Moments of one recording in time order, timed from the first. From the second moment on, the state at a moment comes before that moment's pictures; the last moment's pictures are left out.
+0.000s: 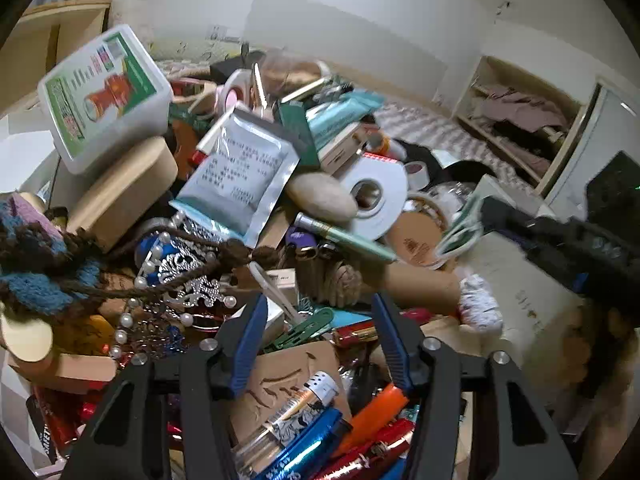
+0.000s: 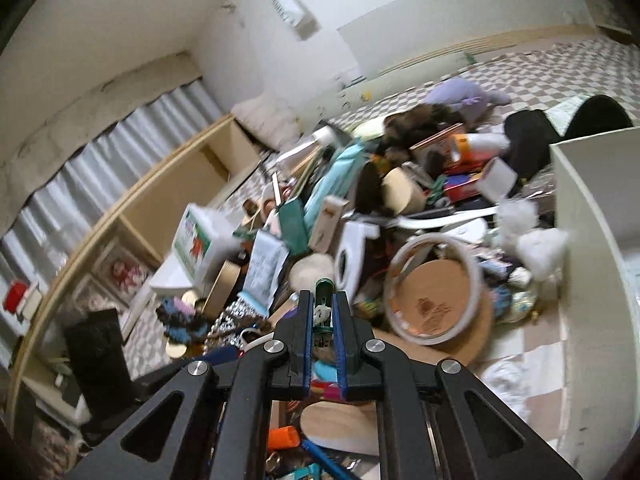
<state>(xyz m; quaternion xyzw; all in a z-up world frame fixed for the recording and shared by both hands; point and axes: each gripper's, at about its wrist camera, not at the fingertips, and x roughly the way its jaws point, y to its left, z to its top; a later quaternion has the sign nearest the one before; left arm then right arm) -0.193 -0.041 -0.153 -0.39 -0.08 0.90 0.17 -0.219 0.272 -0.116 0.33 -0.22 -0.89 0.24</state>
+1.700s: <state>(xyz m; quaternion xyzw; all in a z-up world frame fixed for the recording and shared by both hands) -0.166 0.036 -0.048 -0.25 -0.11 0.93 0.23 -0.173 0.311 -0.038 0.20 -0.26 -0.92 0.24</state>
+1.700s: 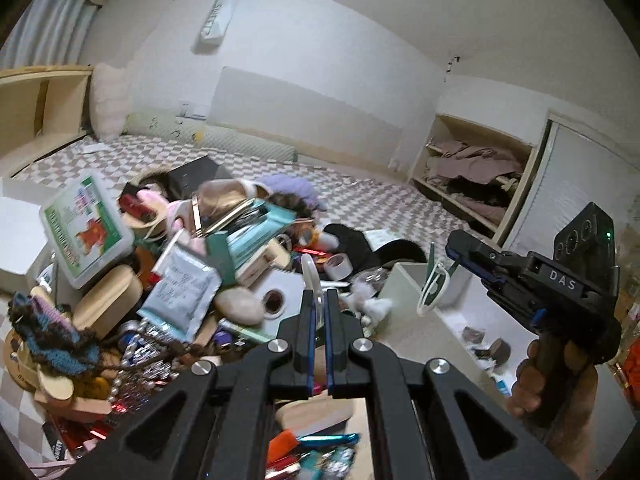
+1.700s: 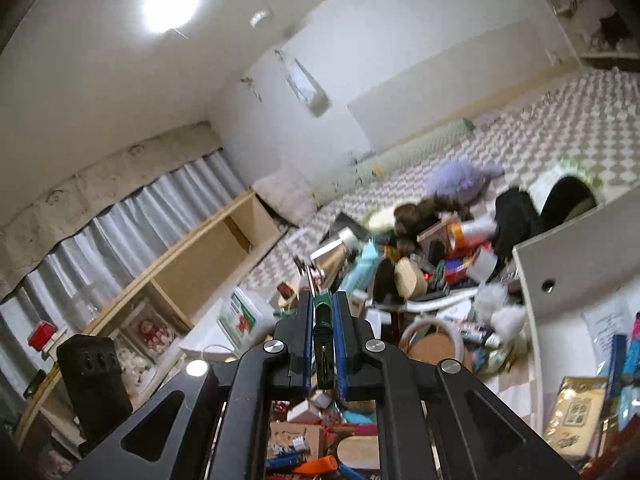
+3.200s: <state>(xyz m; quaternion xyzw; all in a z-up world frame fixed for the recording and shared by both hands) -0.170 0.272 -0.001 -0.26 -0.05 0.86 0.43 -0.100 0.477 -0.024 0.14 -0.29 -0.95 0.01</state>
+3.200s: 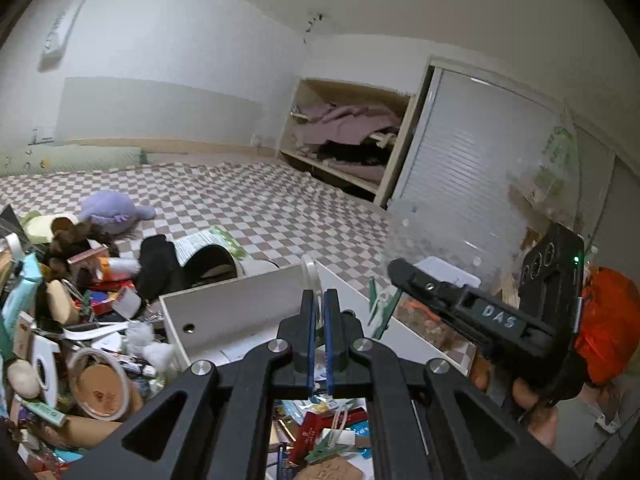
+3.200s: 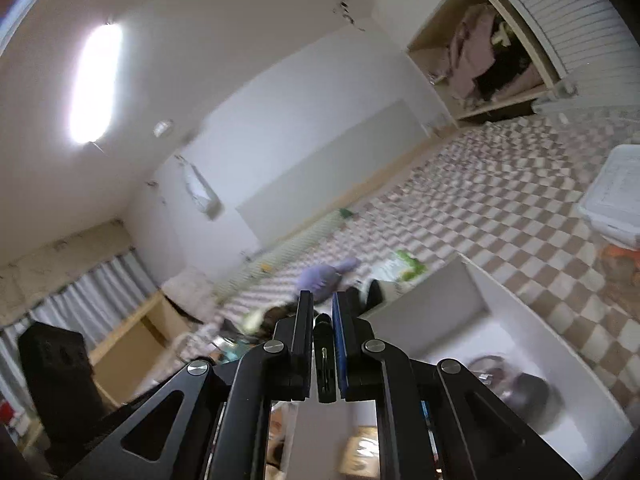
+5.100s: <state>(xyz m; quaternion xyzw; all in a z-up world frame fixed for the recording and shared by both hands) -0.190 0.312 -0.078 -0.42 -0.01 0.83 0.35 -0.108 0.469 -0.053 0.34 -0.06 -0.92 -0.18</state>
